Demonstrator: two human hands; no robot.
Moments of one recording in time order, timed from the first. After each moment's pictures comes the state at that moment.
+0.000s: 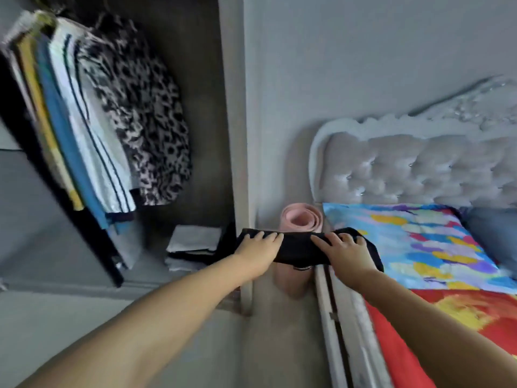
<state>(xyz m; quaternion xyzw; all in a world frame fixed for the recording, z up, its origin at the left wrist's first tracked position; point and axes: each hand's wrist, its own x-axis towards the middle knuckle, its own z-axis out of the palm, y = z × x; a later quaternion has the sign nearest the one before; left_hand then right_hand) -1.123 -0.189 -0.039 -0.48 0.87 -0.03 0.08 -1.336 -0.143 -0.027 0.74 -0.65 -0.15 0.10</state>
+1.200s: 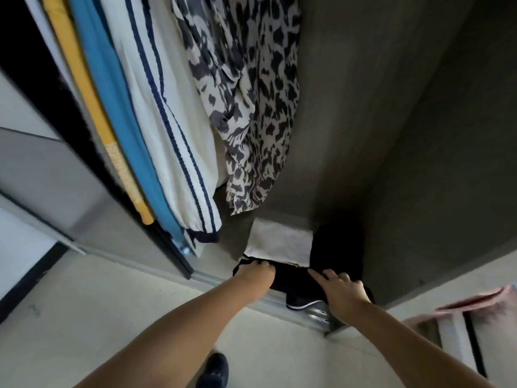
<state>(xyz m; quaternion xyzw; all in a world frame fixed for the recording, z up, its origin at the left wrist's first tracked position) -0.756 -0.485 -0.186 -0.58 0.76 0.17 0.25 -0.967 -0.483 -0.196 0.79 -0.55 -0.23 -0.13</state>
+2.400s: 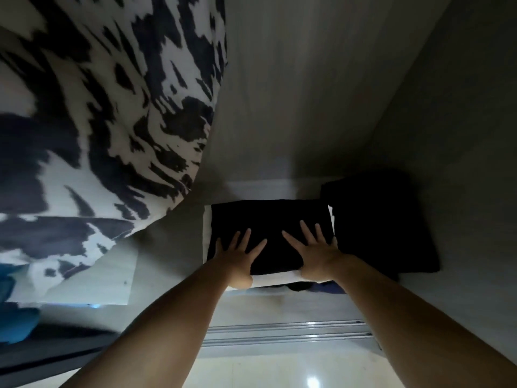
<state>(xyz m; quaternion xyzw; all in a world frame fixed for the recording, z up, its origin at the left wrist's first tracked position) -0.716 -0.775 -0.597 -0.46 0.79 0.23 0.32 -0.918 -0.747 -0.593 0.67 -0.63 -0.24 -0.32</state>
